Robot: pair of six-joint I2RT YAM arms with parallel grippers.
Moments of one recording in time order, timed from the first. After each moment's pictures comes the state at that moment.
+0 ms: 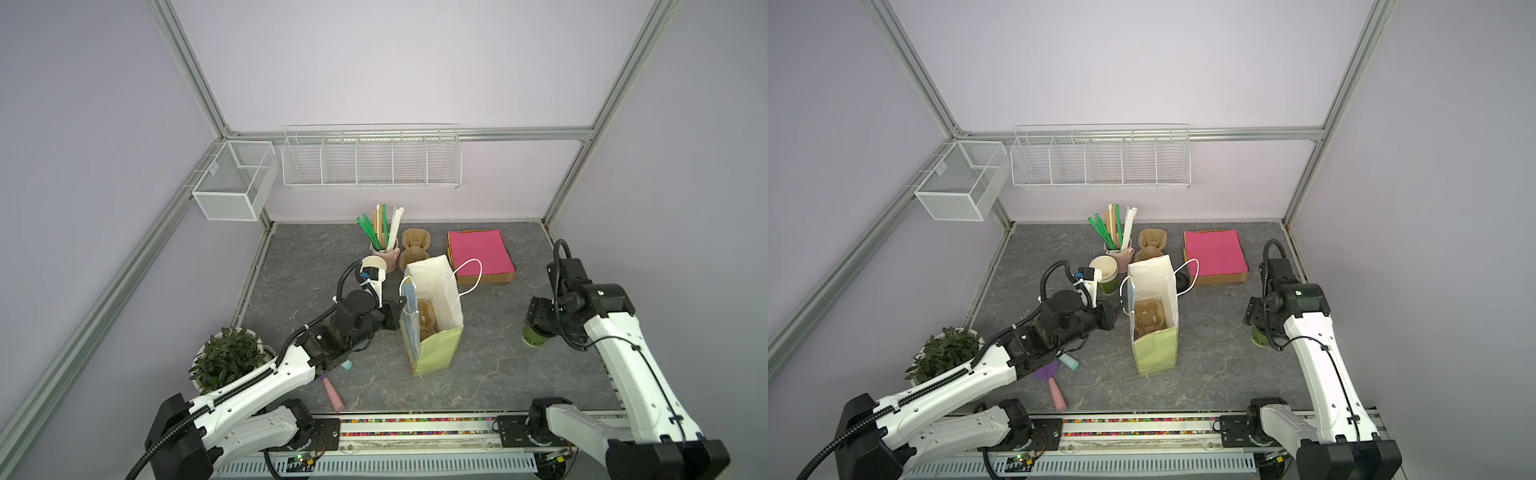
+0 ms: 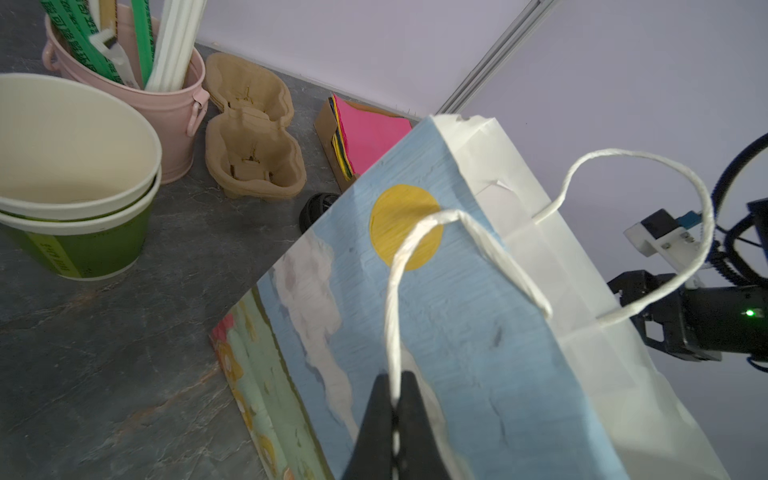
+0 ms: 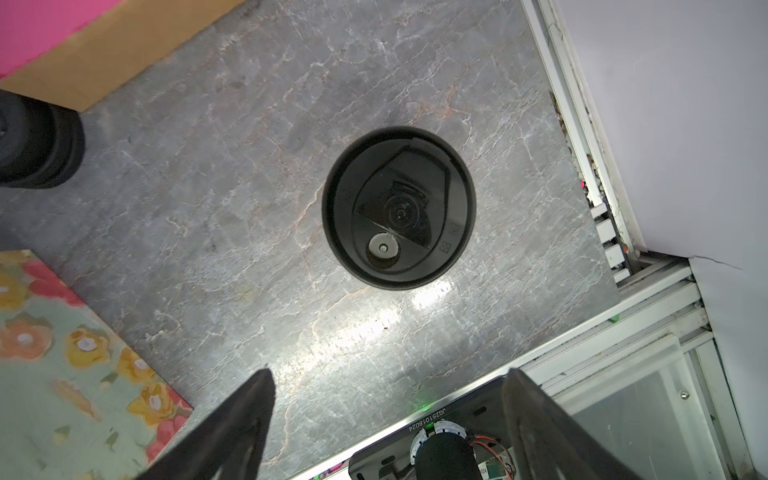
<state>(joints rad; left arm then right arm) -0.89 1.03 0.73 -0.05 -0.07 -0.71 0.06 1.11 1.16 -1.35 0.22 0.49</state>
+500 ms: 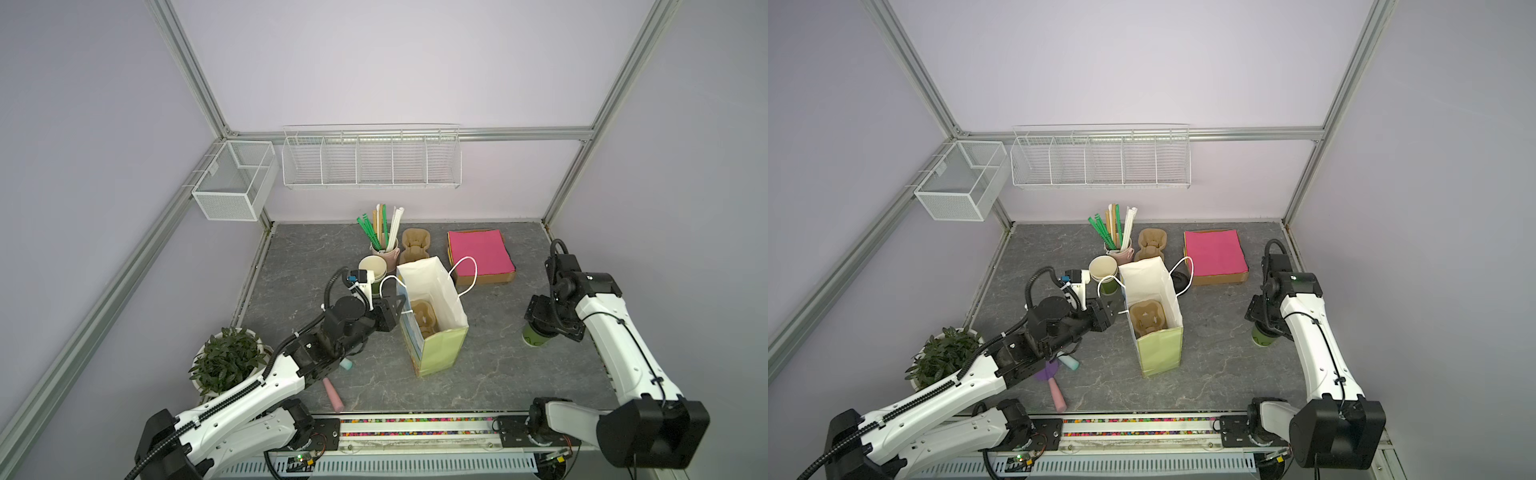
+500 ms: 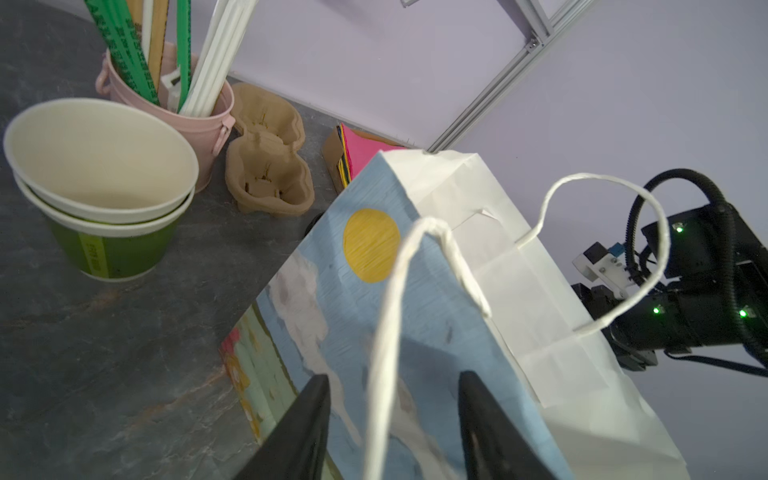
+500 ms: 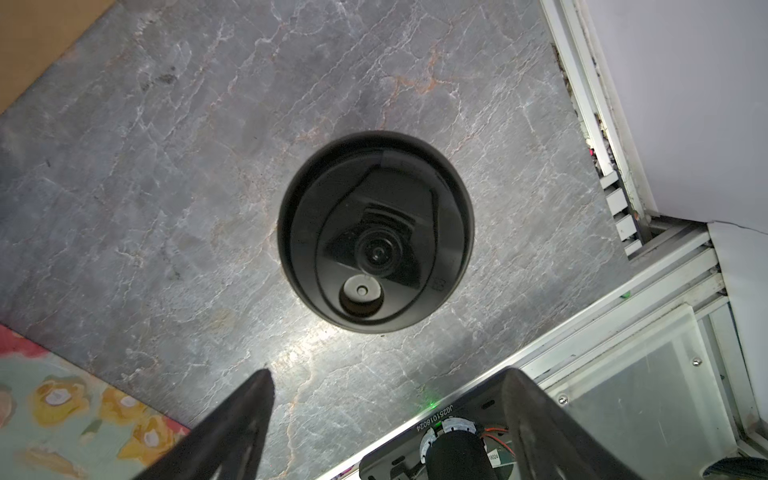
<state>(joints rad) -0.89 0.91 0.69 -0.05 -0.11 -0.72 -0.02 1.22 1.15 -1.31 0.19 0.51</state>
